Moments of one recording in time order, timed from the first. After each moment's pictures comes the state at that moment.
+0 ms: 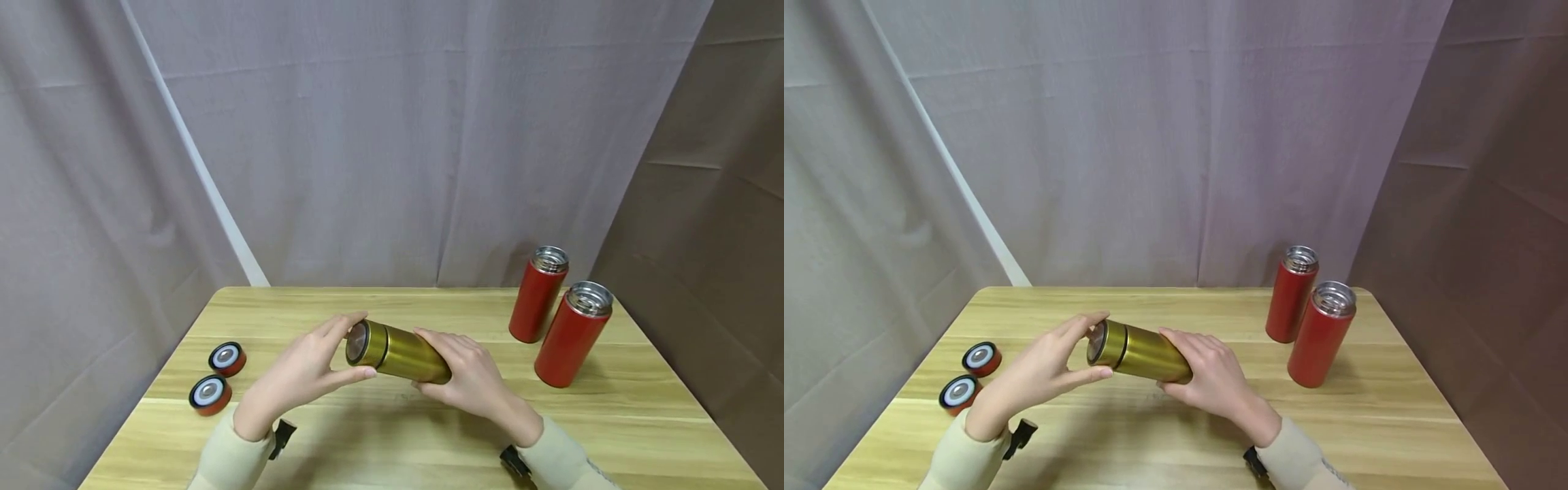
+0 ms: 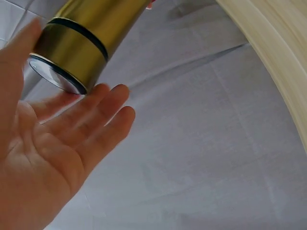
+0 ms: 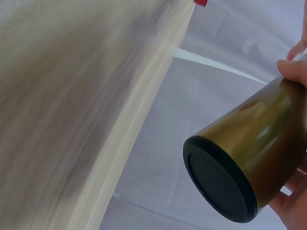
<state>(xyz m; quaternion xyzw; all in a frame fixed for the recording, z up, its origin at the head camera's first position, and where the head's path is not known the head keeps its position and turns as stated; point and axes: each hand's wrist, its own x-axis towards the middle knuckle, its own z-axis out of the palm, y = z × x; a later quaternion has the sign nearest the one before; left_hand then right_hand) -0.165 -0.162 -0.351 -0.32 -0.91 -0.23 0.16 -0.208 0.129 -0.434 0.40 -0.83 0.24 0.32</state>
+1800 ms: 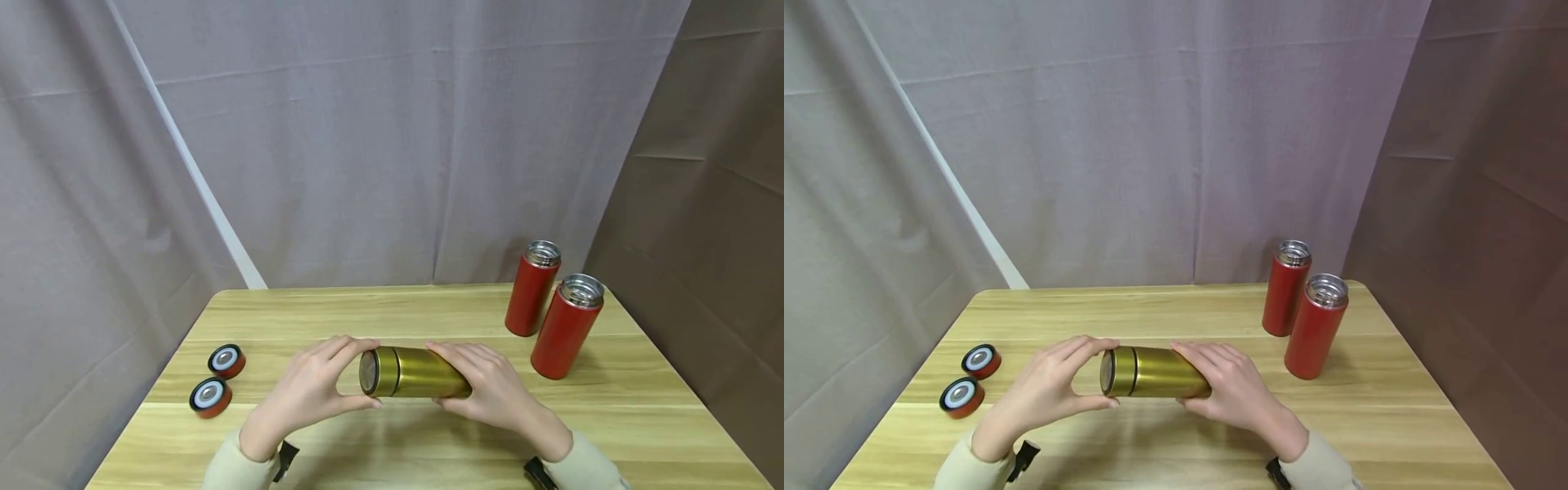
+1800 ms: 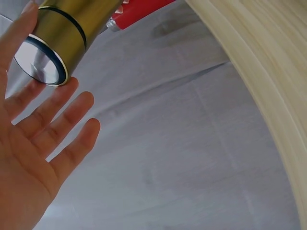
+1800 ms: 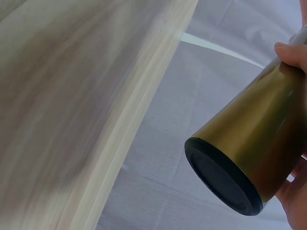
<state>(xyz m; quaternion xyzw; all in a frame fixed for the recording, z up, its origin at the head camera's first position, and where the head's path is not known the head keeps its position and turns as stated) -0.154 -0.155 -0.372 -0.42 -0.84 -0.17 0.29 -0.184 0.162 -0.432 0.43 -0.83 0.20 0.30</state>
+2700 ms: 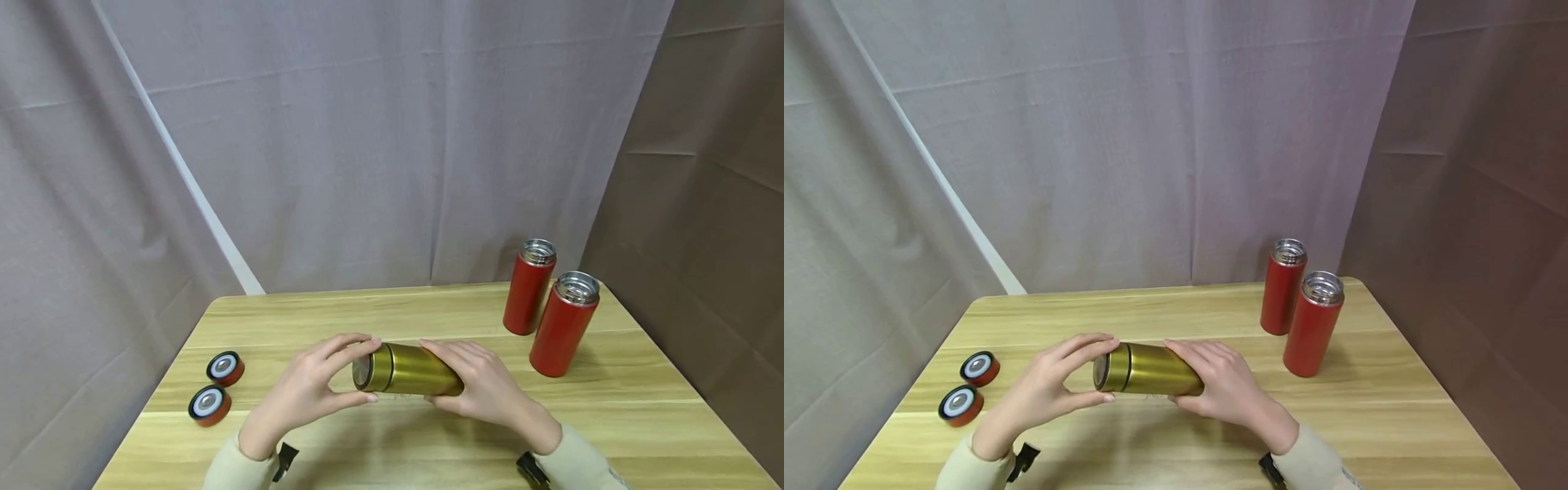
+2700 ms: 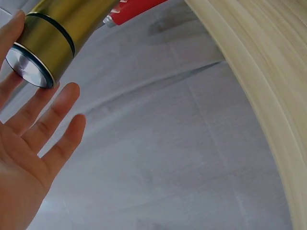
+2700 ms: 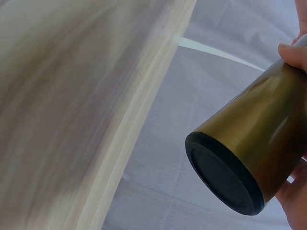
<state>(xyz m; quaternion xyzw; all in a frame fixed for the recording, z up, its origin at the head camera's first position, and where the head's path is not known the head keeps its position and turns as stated) -0.161 -0.157 -0.370 -0.46 -0.81 -0.22 0.28 -0.189 0.154 -0.432 0.43 -0.83 0.22 0.30</state>
